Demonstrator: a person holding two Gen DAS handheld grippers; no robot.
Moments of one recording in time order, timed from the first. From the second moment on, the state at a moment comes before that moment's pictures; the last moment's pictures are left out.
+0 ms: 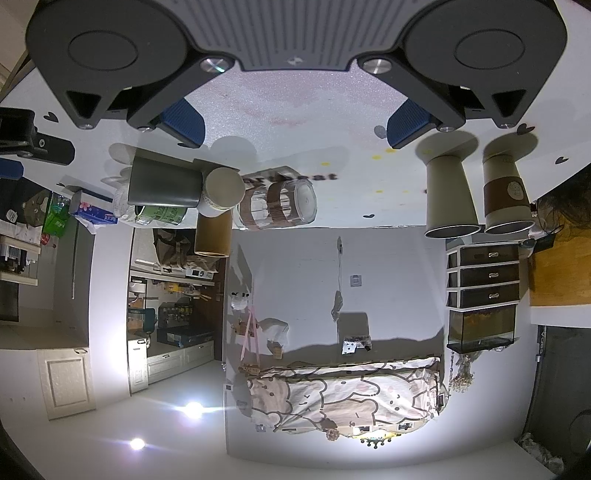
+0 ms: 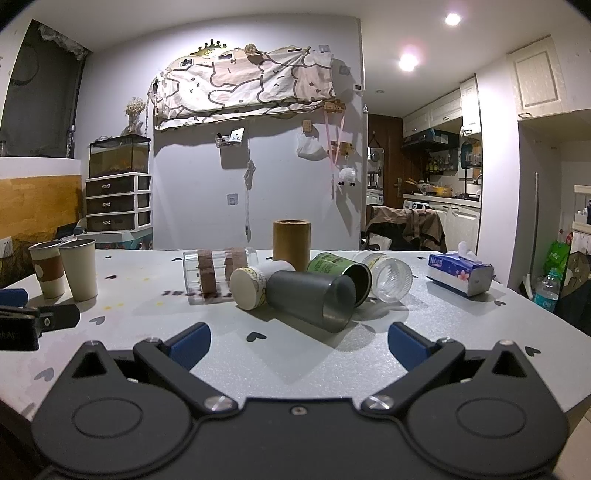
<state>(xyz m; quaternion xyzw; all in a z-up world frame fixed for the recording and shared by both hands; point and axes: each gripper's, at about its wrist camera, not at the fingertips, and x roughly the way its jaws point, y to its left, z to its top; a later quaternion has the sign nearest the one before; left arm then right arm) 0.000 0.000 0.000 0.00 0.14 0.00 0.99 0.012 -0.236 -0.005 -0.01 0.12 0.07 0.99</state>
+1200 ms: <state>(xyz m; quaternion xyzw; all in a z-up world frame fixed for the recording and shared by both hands) 0.000 0.000 0.000 0.00 0.14 0.00 0.99 0.016 -0.230 -0.006 -0.01 0.12 0.08 0.99</state>
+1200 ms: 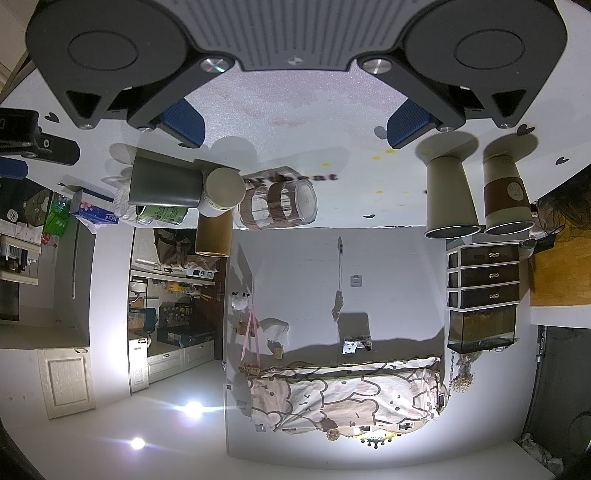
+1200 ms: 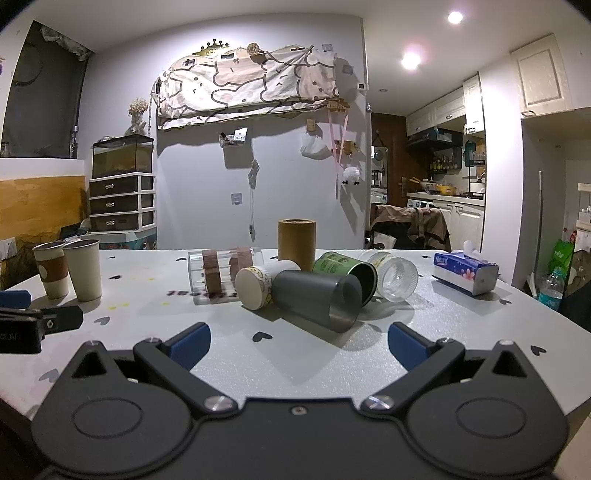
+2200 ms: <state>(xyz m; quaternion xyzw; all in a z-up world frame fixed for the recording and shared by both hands) 0.054 -0.012 0.013 0.00 0.14 -0.09 0.99 0.015 -0.237 -0.009 0.01 0.12 0.08 0.99</state>
